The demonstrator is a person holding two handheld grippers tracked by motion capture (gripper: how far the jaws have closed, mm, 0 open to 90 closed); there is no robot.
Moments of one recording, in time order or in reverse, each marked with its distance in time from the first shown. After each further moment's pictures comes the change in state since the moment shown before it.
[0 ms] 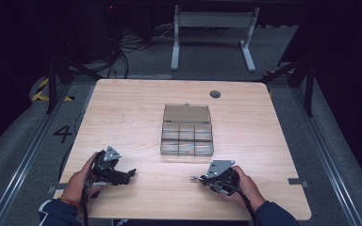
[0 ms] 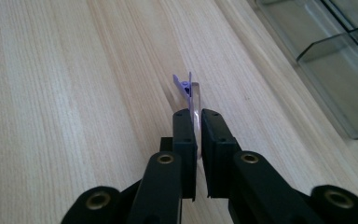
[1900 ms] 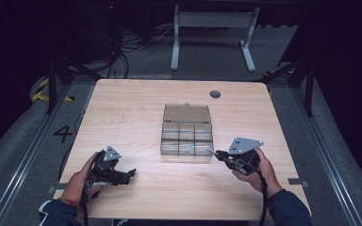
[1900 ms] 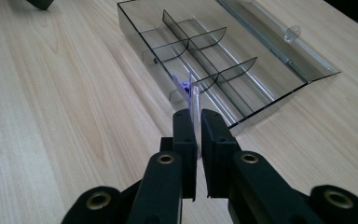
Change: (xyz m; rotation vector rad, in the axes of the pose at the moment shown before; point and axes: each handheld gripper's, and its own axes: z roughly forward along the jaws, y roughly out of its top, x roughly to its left) left arm 0.000 0.000 0.000 -0.001 0.001 0.001; right arm -0.051 0.009 -0.056 -0.156 -0.164 0.075
